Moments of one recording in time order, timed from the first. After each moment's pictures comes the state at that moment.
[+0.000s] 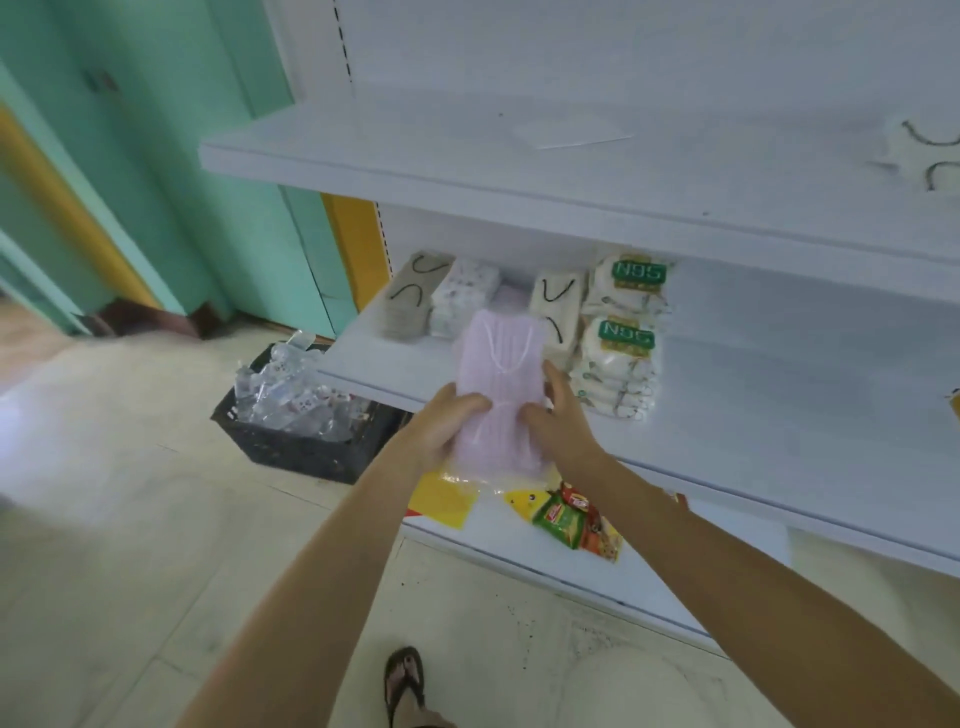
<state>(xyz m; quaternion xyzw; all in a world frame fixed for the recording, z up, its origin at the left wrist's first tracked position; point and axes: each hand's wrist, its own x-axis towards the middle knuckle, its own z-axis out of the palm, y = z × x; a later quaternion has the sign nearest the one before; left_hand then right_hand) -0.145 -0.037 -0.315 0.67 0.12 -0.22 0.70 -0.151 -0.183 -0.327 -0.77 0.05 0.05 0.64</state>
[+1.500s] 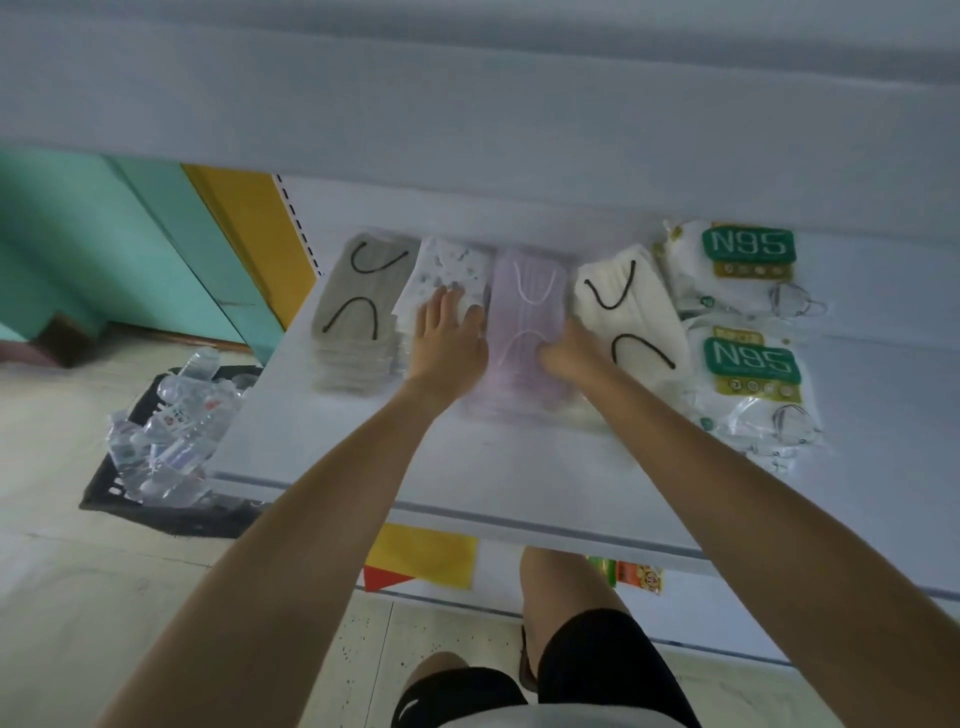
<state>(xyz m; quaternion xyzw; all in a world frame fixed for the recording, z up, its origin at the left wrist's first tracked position) 0.191 -0.020 -0.478 0.97 -0.16 0.03 0.18 0.168 -0.171 -0.460 -0.91 0.21 0.10 0.35</state>
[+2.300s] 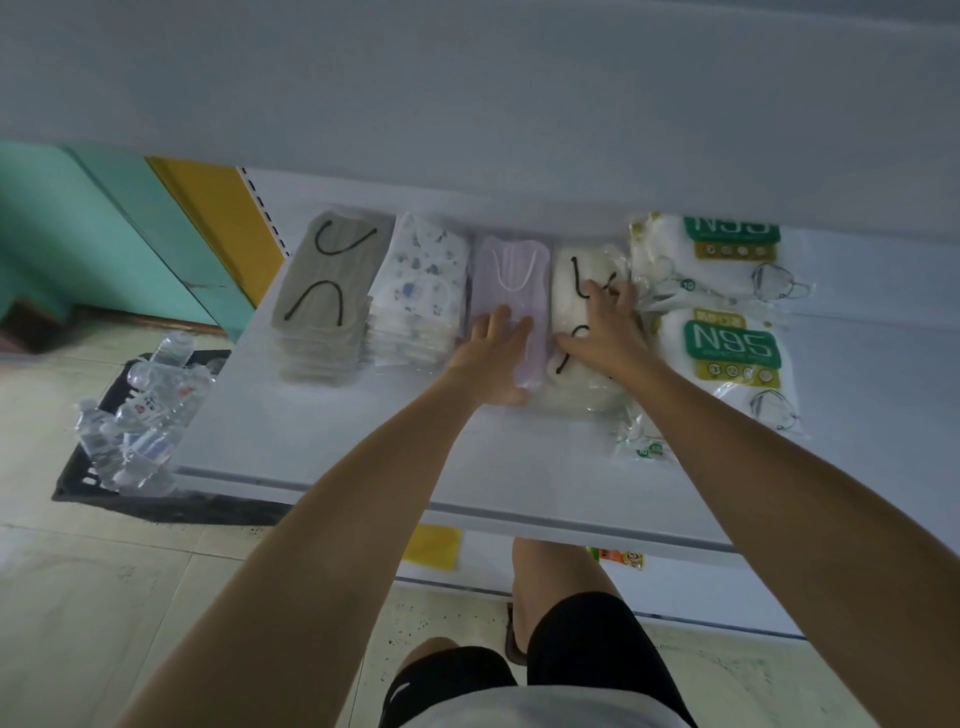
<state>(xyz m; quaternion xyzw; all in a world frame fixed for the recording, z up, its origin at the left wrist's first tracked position) 0.184 -0.079 -0.496 0.94 -0.29 -0.16 0.06 0.168 -0.244 -0.488 -0.97 0.13 0.02 0.22</state>
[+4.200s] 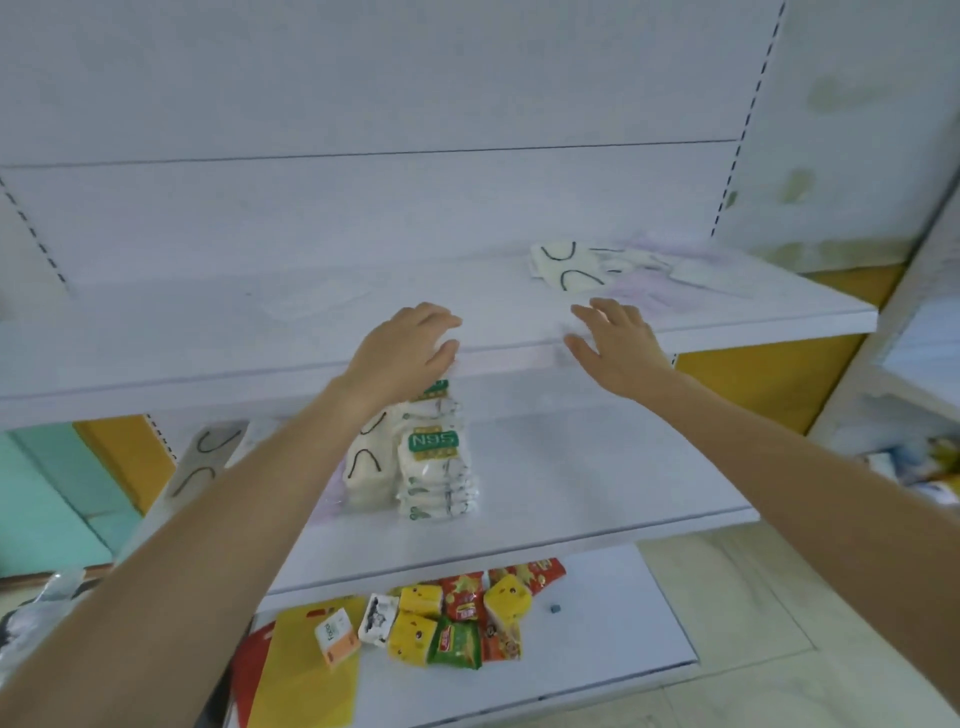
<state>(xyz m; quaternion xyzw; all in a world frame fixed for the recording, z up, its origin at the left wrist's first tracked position) -0.067 -0.206 -0.144 0.87 -0.45 0.15 0.14 -0.182 -0.441 -0.156 -0.97 0.15 -0.18 0.08</state>
